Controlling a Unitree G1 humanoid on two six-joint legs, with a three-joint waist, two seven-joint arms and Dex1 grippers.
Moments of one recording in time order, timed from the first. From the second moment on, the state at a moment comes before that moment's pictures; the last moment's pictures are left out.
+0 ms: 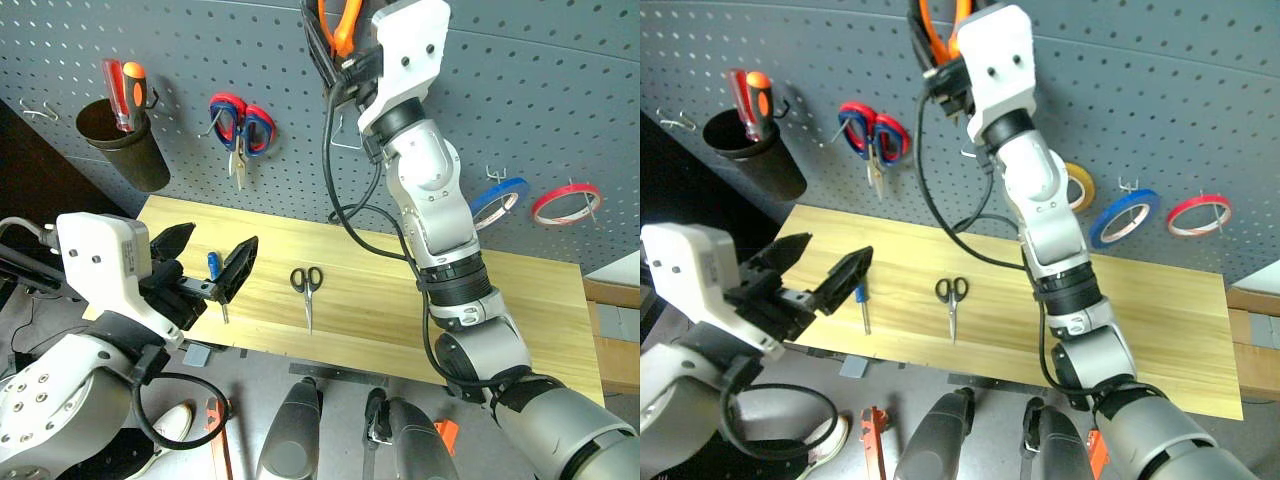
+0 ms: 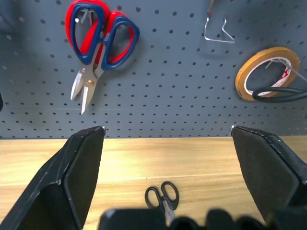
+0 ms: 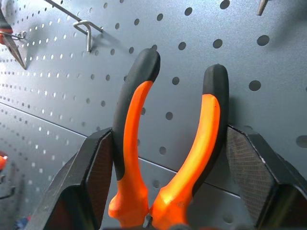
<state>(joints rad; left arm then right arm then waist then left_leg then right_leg) 0.30 1.11 0.44 -1.02 -1.40 0.38 0.42 -1.08 0.01 0.08 0.22 -0.05 -0.10 0.12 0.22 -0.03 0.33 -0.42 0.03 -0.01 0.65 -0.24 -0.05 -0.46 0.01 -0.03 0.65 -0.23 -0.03</state>
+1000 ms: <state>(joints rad) 0.31 1.14 0.28 -1.02 -1.25 0.29 0.43 -0.86 -0.06 0.18 0.30 -0.25 -0.26 0.07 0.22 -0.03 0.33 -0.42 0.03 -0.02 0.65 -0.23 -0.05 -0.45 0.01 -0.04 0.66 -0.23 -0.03</state>
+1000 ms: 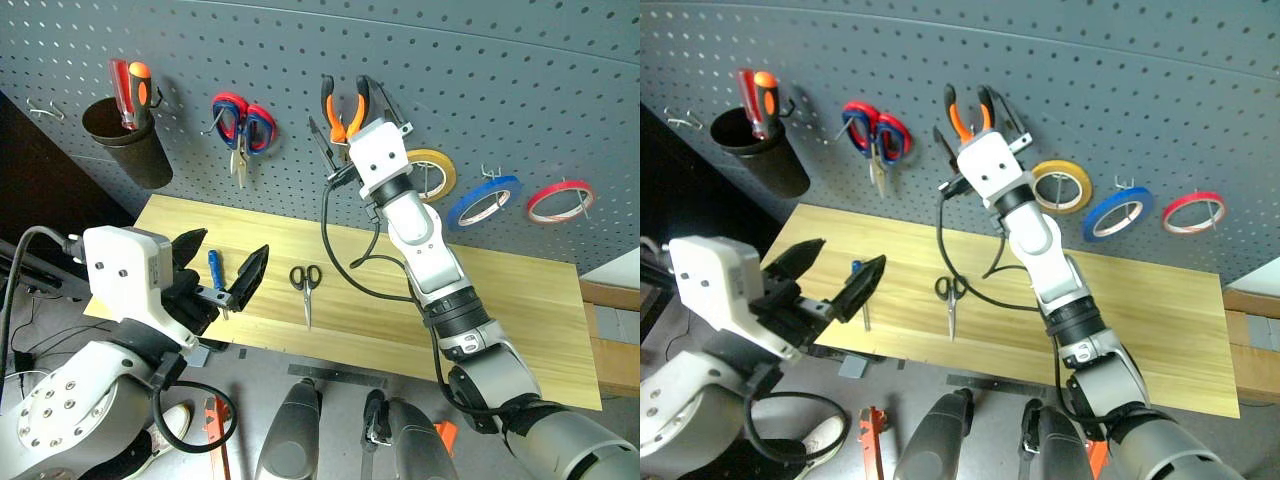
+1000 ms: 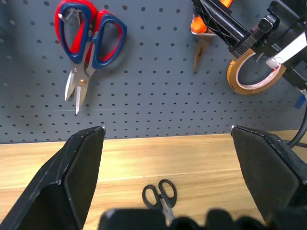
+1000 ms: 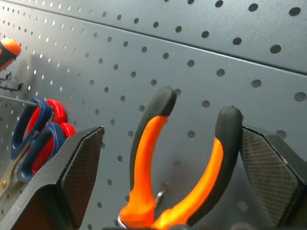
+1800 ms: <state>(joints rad) 0.09 0.56 -0.12 -0.63 -0.60 0.58 0.48 -0.24 -0.57 0.04 -0.71 0.29 0.59 0.59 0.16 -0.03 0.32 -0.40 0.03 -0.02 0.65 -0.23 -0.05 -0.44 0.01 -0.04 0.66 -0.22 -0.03</state>
